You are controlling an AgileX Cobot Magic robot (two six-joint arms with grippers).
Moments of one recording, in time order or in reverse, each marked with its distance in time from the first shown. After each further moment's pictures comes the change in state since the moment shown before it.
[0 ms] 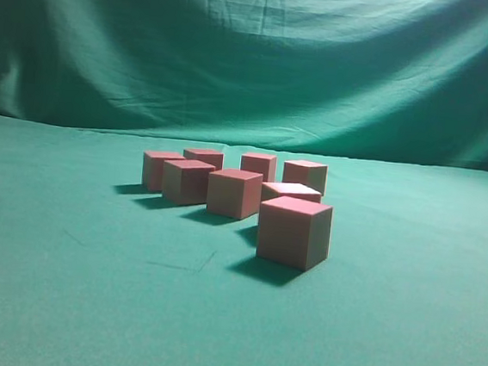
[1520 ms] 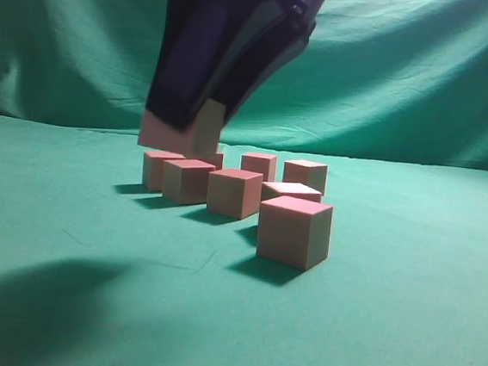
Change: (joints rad) left arm 0.000 0.000 0.000 0.000 0.000 0.000; right arm -0.092 0.109 0.228 0.153 -0.395 -0.263
